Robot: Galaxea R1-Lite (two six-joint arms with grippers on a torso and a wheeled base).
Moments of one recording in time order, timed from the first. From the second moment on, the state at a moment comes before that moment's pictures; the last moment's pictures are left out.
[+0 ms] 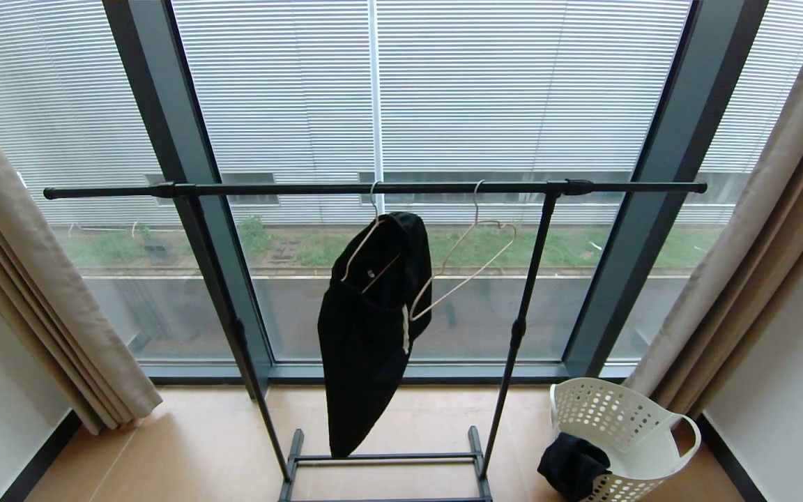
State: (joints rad) left arm 0.00 0.00 -0.07 0.16 0.05 0.07; right arm 0.00 0.01 -0.02 0.05 0.01 -0.01
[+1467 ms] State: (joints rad) left arm 0.00 0.00 -0.07 0.16 0.05 0.07; right arm 0.00 0.01 -0.02 0.05 0.01 0.01
